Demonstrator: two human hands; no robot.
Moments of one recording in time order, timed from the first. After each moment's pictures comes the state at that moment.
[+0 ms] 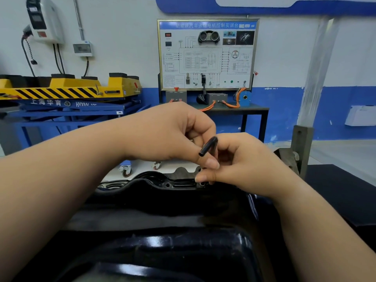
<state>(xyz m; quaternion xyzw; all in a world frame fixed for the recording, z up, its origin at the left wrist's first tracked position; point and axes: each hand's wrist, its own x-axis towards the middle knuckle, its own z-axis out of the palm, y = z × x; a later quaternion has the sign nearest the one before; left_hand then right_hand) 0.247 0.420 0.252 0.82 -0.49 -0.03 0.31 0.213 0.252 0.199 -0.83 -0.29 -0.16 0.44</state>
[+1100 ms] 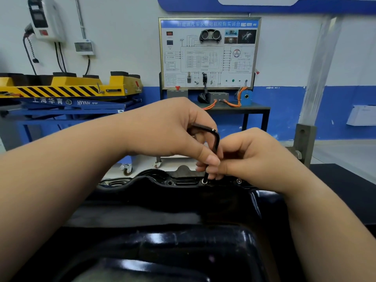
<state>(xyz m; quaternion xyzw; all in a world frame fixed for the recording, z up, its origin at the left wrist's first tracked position) 0.242 0.423 0.258 0.83 -0.48 -0.01 0.27 0.207 0.246 0.204 -0.81 -0.31 -0.11 0.48</state>
